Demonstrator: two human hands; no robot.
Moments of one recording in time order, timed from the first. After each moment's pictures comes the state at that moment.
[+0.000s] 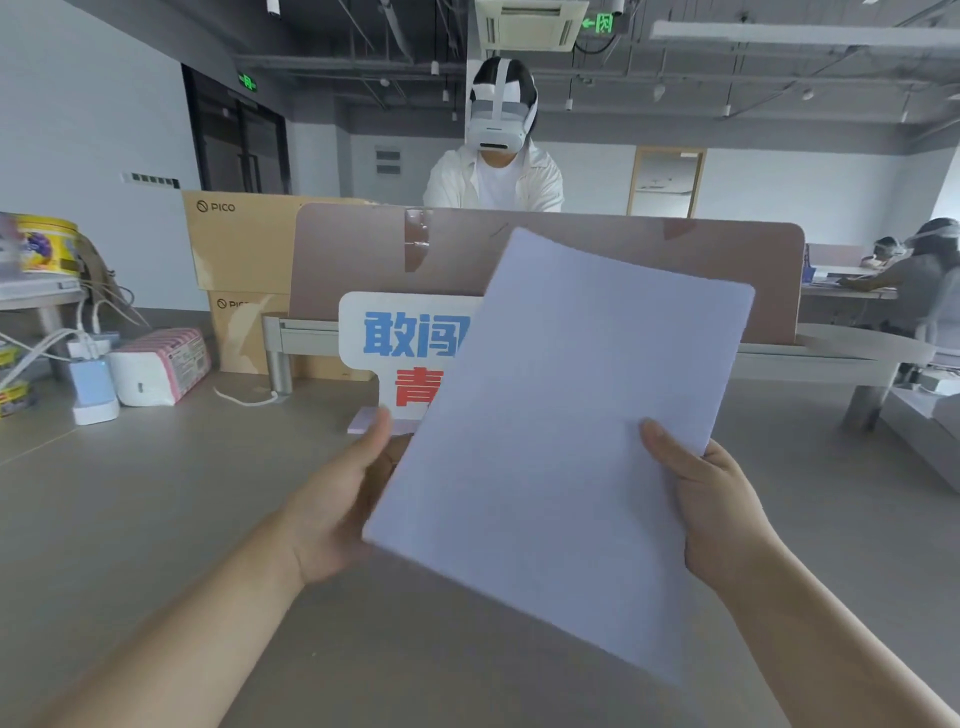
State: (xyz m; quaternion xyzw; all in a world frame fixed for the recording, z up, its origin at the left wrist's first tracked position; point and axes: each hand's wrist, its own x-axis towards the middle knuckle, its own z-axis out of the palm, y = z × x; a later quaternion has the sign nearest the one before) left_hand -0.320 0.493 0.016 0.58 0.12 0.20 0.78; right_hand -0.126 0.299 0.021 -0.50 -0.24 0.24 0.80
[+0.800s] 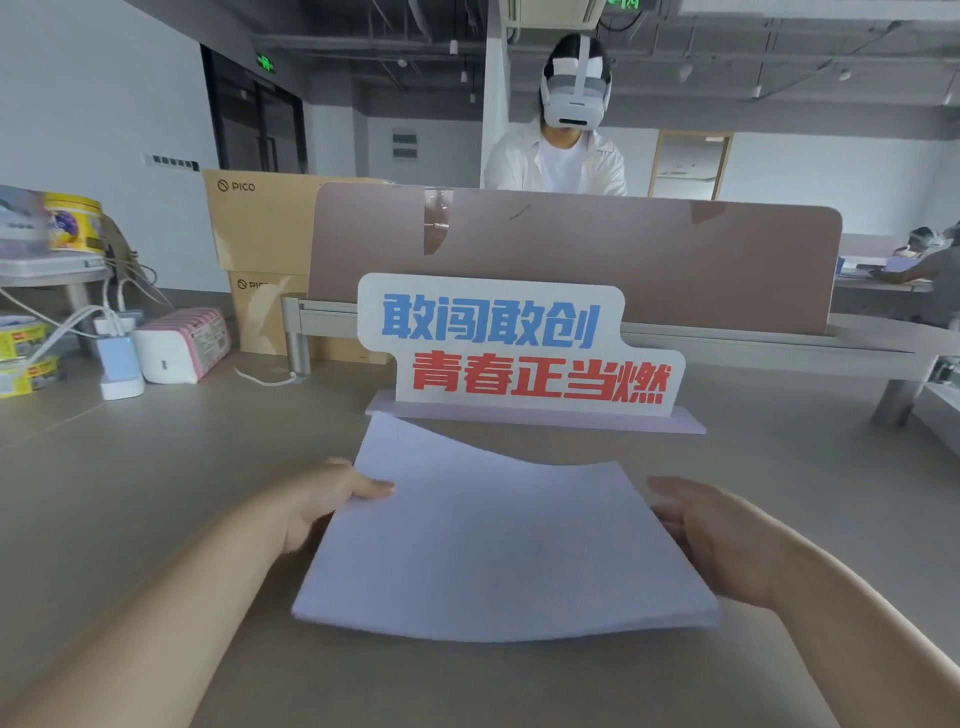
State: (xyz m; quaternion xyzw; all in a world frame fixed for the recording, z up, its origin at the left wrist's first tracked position) left_hand -0.332 0.549 -0.010 0.69 0.43 0.12 0.57; right_hand -0.093 0.293 -0.010 -0.68 -0.12 0.44 0.57
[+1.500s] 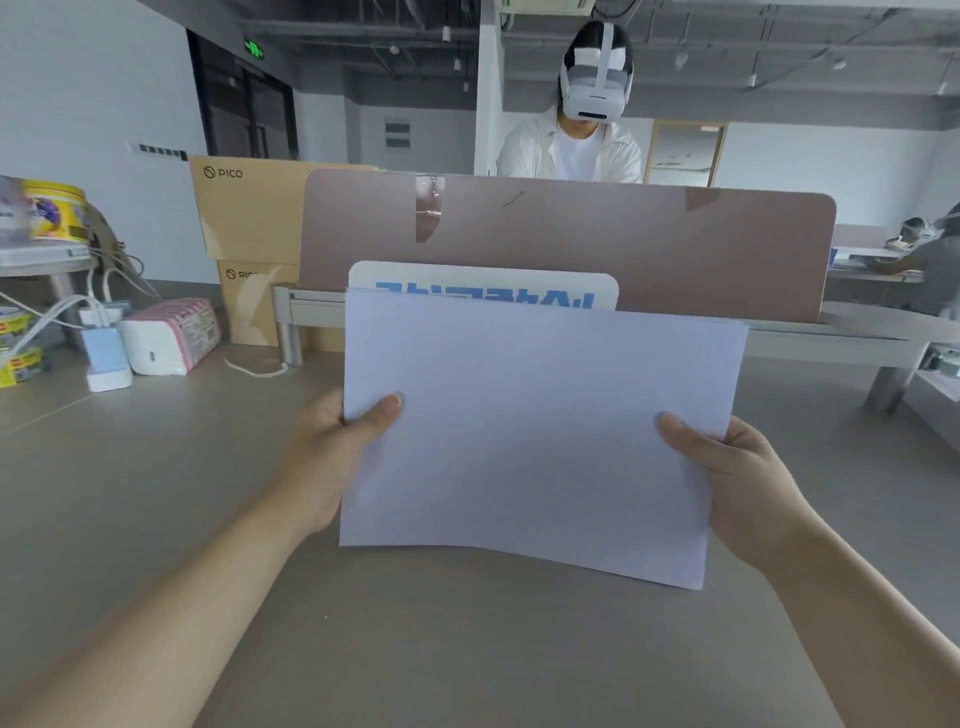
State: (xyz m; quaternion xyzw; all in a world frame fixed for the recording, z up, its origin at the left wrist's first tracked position) left_hand -0.316 0.523 -0.001 0.60 0.17 0.45 0.64; right_hand -0.108 0.289 0.014 -0.53 -0.33 0.24 0.74
